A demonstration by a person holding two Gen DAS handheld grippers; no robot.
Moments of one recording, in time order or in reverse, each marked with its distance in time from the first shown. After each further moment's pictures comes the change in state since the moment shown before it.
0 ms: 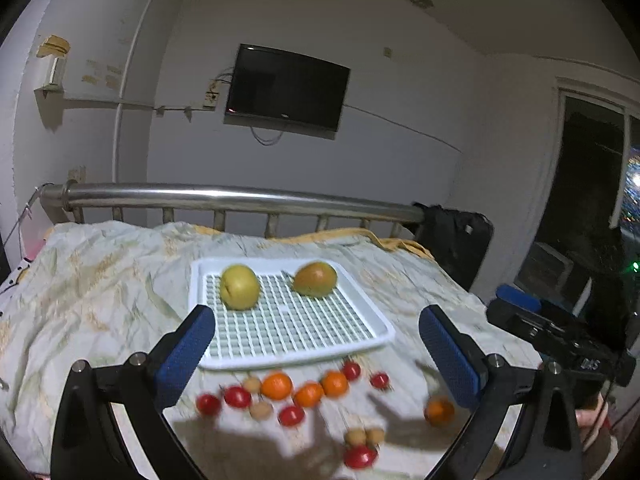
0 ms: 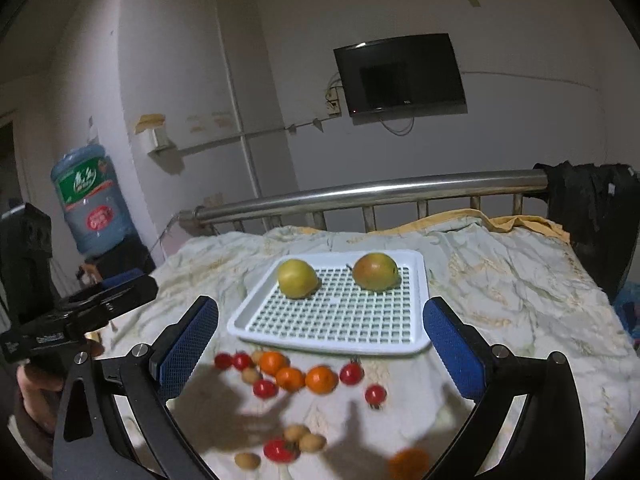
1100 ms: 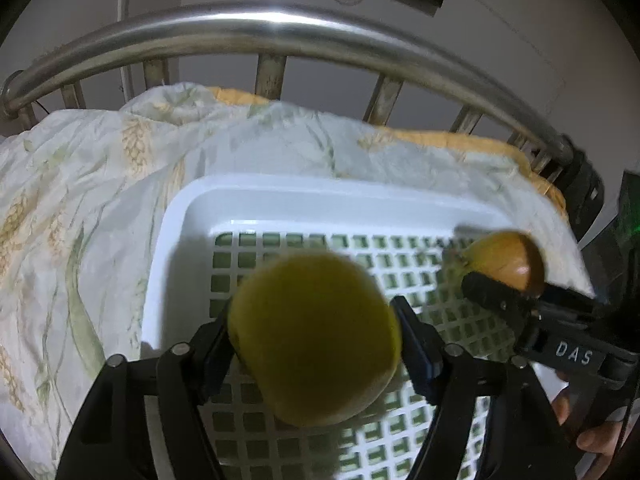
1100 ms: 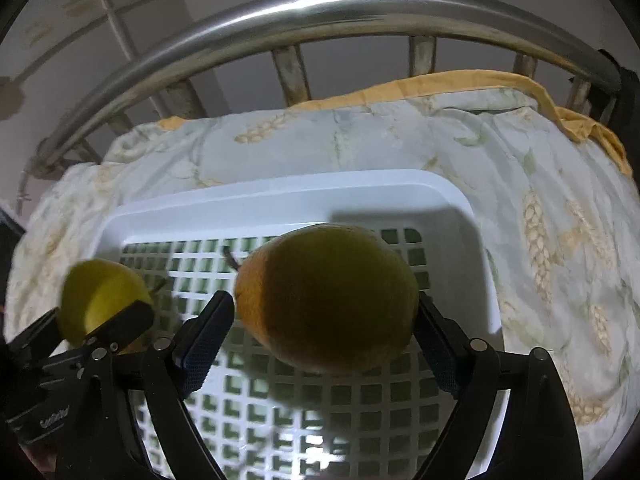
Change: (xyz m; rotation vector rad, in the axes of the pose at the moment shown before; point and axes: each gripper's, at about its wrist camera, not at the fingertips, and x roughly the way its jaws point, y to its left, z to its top) left arm 0.299 0.113 0.006 -0.183 0.475 0.194; right arm 0.353 -0.095 0.010 0.159 0.566 -0.197
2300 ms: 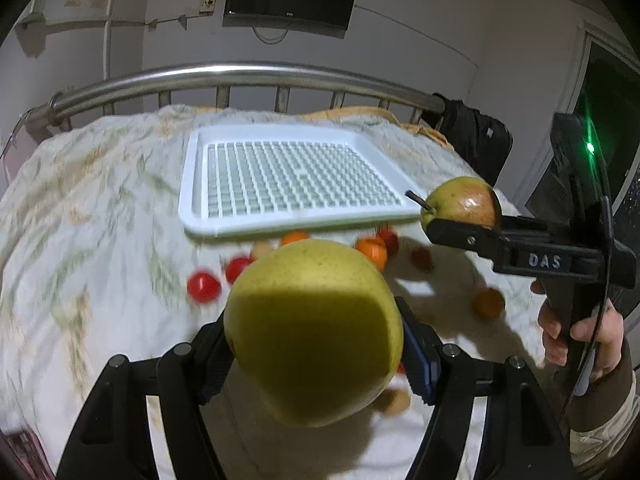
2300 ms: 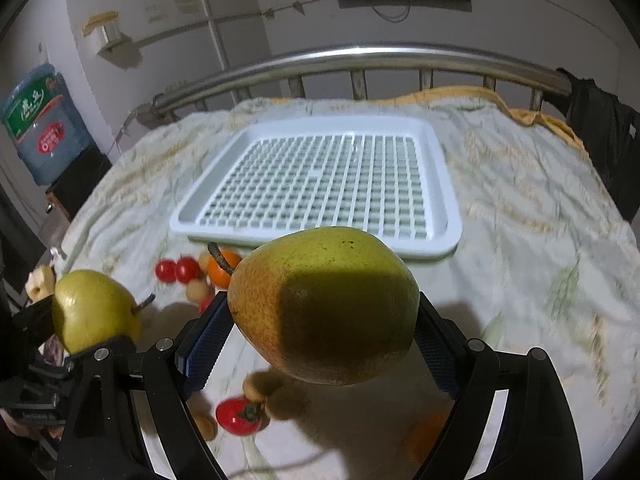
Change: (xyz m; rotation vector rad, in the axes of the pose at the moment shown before) left arm -0.192 -0.025 -0.197 0.208 -0.120 -0.128; right arm -0.176 0.019 -0.192 -0.162 -0.160 0.103
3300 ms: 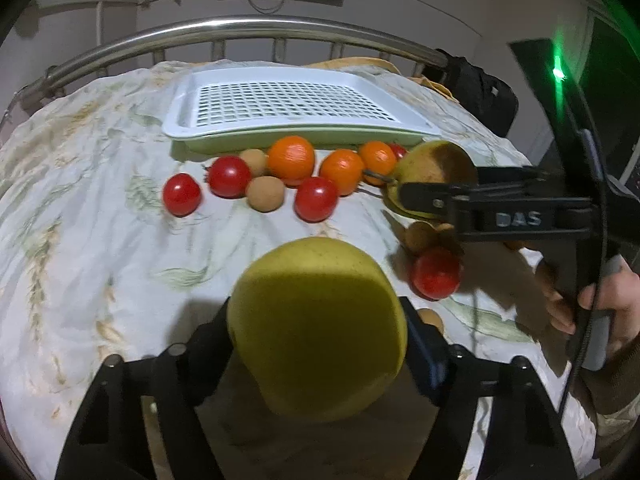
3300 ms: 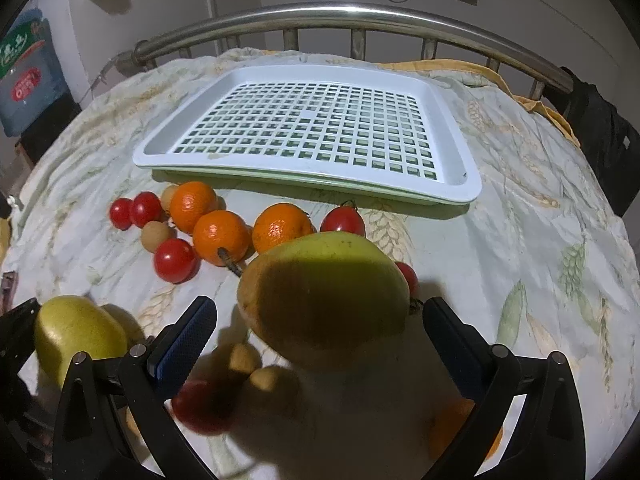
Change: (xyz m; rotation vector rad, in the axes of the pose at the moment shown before) left arm 0.031 -0.007 -0.068 0.035 0.100 0.022; right arm 0.048 0.017 -0.042 -0.082 0.099 -0.140
